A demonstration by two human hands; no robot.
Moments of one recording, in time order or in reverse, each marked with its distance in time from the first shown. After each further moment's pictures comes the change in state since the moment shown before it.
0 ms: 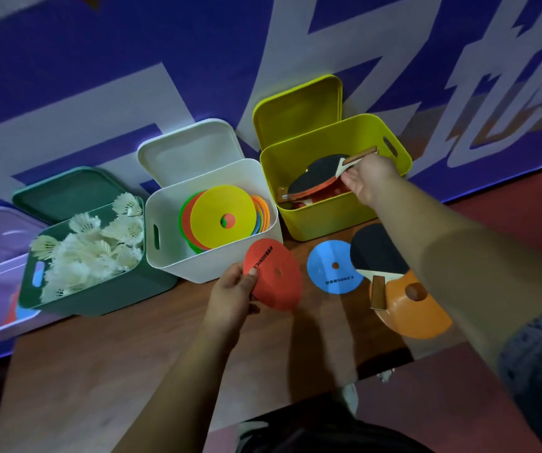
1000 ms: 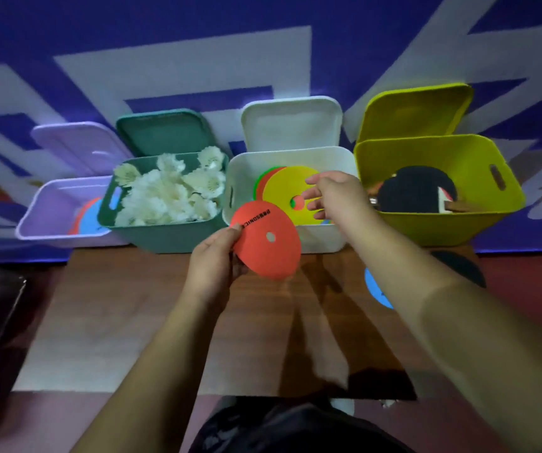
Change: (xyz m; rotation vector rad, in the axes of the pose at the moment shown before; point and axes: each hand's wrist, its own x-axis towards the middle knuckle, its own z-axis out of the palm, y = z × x) left_hand -0.016 0.022 -0.133 -0.542 0.243 -0.017; right_hand -0.147 0.117 0.158 -0.630 -0.443 -0.233
